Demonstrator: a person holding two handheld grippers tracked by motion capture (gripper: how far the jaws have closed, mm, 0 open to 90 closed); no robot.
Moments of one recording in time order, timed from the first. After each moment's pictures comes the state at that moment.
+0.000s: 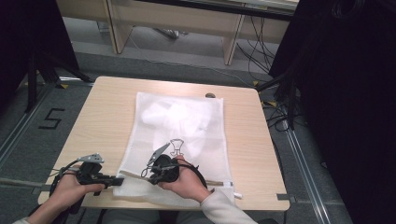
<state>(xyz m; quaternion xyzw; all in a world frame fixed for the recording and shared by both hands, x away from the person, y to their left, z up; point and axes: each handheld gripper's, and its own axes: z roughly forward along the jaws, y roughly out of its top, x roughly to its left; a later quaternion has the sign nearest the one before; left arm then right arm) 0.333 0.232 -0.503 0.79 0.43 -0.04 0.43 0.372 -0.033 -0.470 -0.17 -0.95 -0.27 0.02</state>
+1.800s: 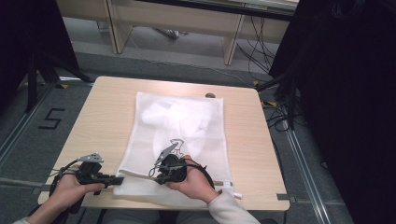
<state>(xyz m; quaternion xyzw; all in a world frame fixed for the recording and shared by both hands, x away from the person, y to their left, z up) 0.333 0.232 -0.503 0.79 0.43 -0.04 0.43 0.370 -0.054 -0.463 -0.18 -0.95 -0.26 0.02</state>
